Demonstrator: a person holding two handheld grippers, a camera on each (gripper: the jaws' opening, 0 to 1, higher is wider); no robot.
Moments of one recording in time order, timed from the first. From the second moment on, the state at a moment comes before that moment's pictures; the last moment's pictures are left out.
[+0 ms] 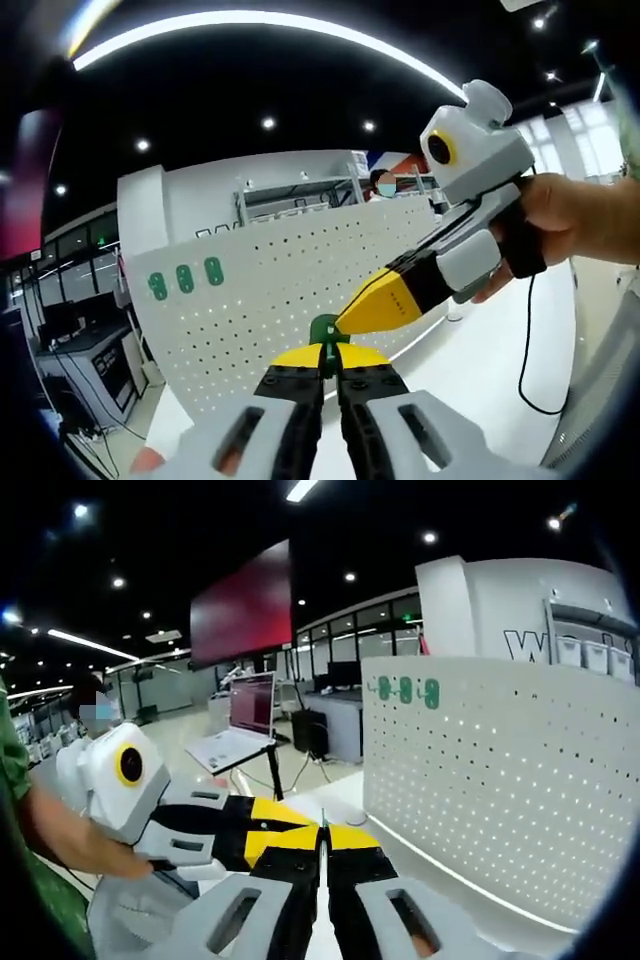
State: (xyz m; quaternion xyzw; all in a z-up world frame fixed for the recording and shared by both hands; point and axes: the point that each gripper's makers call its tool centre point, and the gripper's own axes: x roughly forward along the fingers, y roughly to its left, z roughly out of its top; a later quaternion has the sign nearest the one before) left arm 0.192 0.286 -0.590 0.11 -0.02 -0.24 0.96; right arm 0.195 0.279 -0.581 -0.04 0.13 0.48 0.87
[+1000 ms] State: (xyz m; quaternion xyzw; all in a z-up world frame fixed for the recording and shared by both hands) left arm 0.200 0.290 -0.594 0.02 0.00 -0.23 0.97; right arm 0.200 0.266 -0.582 -0.06 0.12 0.47 0.87
